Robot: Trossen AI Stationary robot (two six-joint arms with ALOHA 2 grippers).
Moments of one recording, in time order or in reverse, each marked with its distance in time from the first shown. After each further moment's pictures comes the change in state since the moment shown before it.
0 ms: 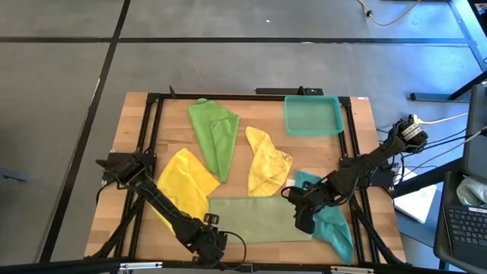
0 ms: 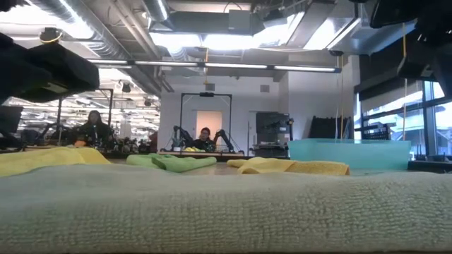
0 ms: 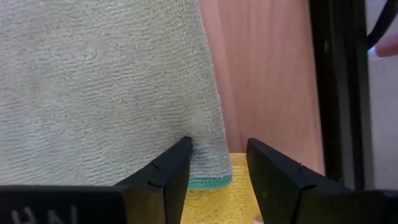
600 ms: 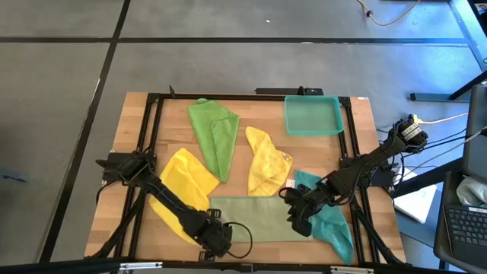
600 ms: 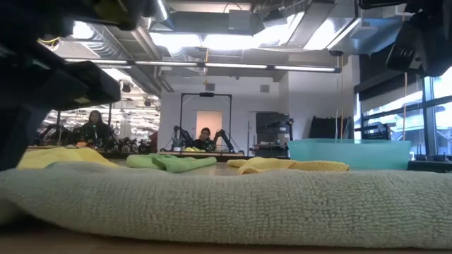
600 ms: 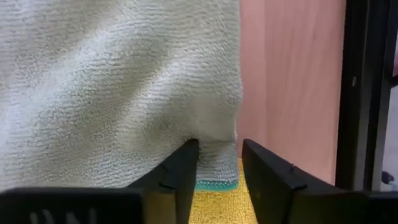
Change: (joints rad) left arm 0.081 -0.006 0.006 -0.007 0.056 -0.050; right arm 0.000 0.000 0.000 0.149 0.022 -0.002
